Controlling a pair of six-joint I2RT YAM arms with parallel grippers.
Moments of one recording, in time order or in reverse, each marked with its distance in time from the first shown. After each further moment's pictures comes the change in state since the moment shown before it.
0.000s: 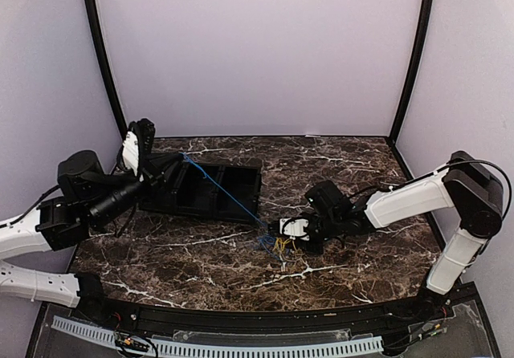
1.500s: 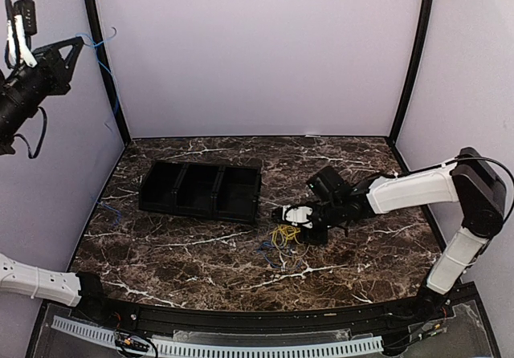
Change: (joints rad) left arm -0.002 0.081 0.904 -0.460 -0.371 0.056; right arm -0.050 -0.008 0.103 -0.198 0.020 0.021
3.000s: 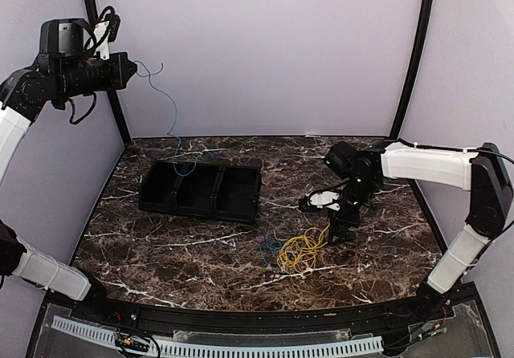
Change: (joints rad) left arm 0.537 0.399 0.271 -0.480 0.506 -0.287; right arm -0.167 0.000 0.278 -0.736 0.012 -0.047
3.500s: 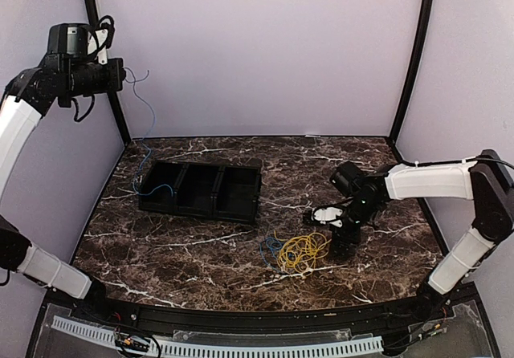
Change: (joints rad) left arm 0.124 0.039 -0.017 -0.009 -0.045 0.027; right arm 0.005 -0.105 -0.238 0.227 -0.008 0.040
